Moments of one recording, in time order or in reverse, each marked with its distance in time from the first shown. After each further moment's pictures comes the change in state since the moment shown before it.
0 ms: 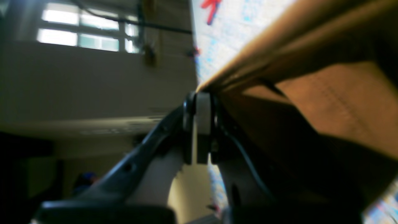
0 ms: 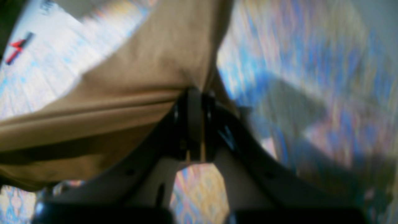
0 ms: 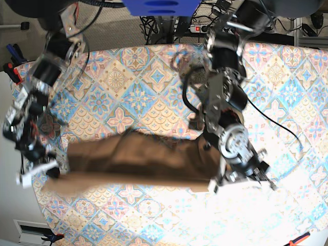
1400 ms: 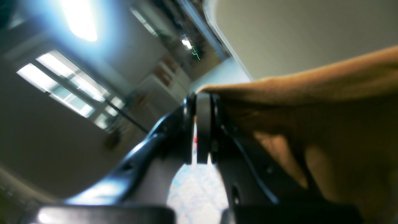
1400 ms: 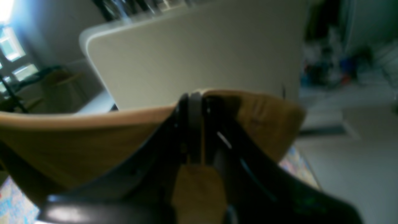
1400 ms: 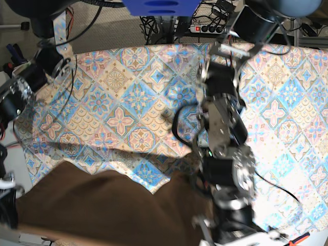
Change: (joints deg) left arm -22.3 5.2 0.2 0.6 -13.4 19.1 -16.8; right arm 11.2 4.0 3.8 21.1 11.6 0.2 3.4
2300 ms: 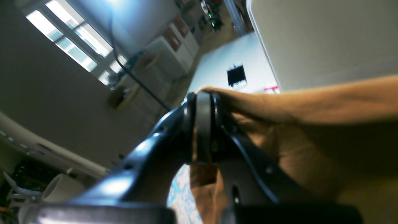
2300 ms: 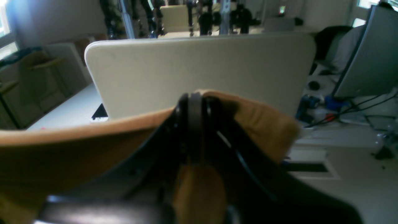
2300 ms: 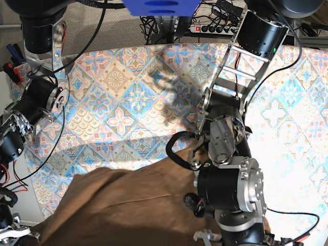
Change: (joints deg) left arm -12.3 0.1 4.5 0.4 -6.5 0.2 29.8; right arm 16.8 0.0 -16.2 -1.5 -14.6 -5.6 -3.9
